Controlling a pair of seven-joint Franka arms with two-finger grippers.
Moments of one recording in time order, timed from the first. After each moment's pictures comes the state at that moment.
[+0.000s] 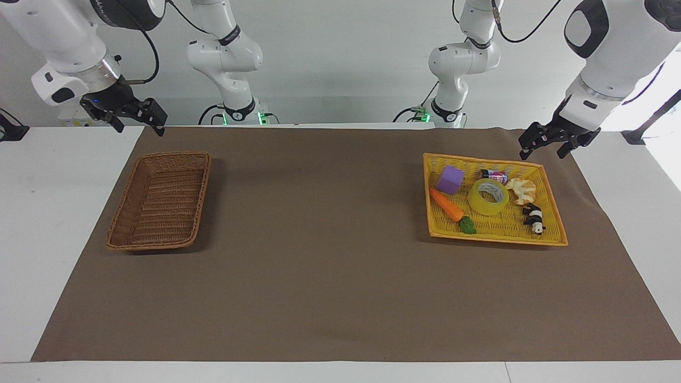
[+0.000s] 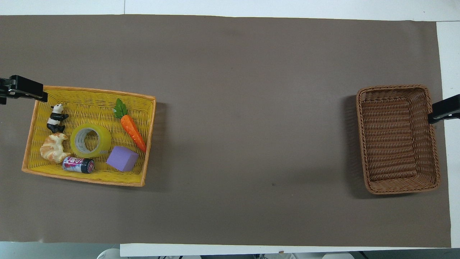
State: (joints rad) left arm 0.06 -0.02 -0.14 -1.64 -0.01 1.59 -0.03; right arm -0.01 -0.05 -0.11 -1.60 -0.04 1.40 -0.01
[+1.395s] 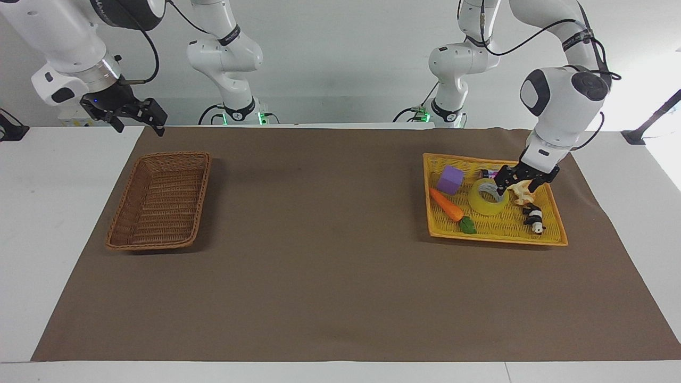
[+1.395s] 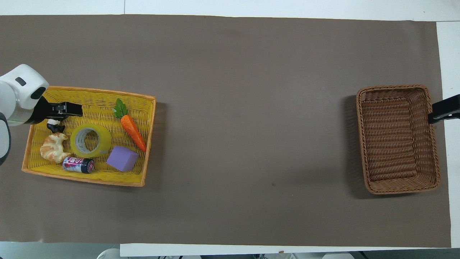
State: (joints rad) left arm 0.10 -0.09 -0.13 -2.21 -0.01 2.16 -0.01; right arm -0.01 -0.05 -0.11 -1.60 -0.04 1.40 -0.01
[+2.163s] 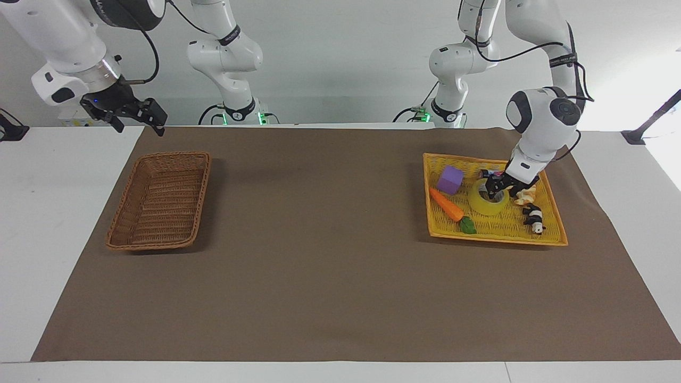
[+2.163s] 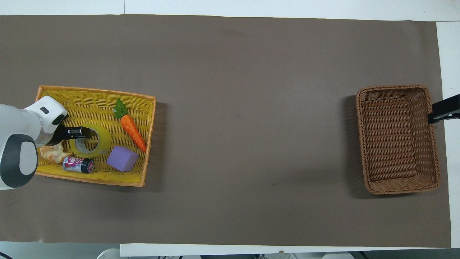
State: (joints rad) left arm 0.12 -0.08 -0.14 -2.39 -0.01 2.31 0.02; right arm -0.01 -0.05 -0.11 -1.60 -0.04 1.40 -0.01
